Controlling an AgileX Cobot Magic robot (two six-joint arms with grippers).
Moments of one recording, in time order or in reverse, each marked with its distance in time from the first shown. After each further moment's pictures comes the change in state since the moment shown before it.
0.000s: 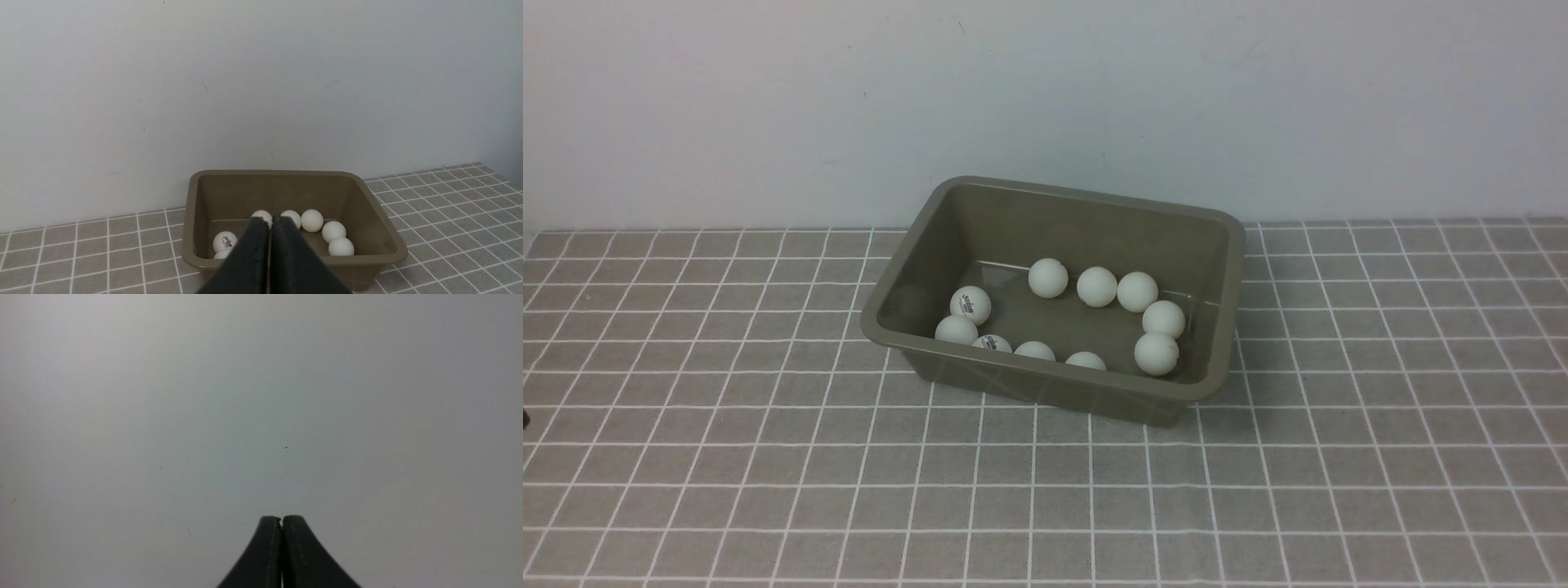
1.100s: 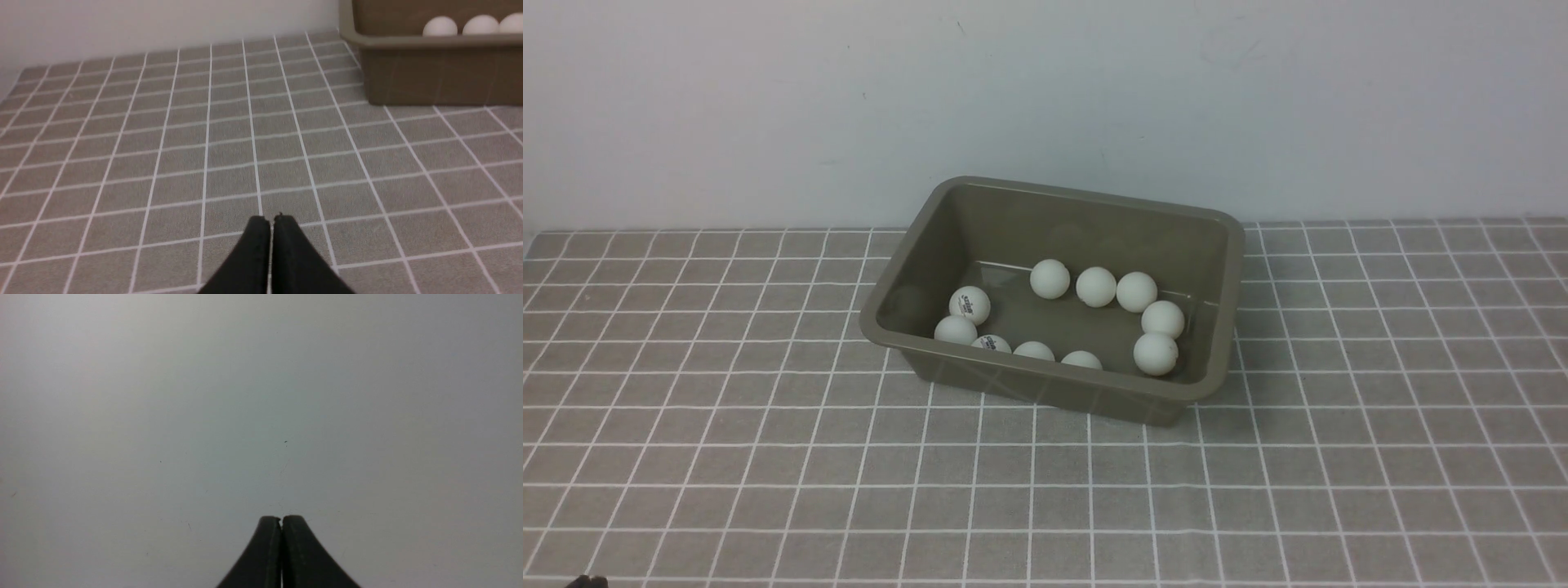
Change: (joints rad) right arm 0.000 0.000 0.000 0.000 0.015 0.000; left arm 0.000 -0.217 0.605 0.519 -0.210 -0.280
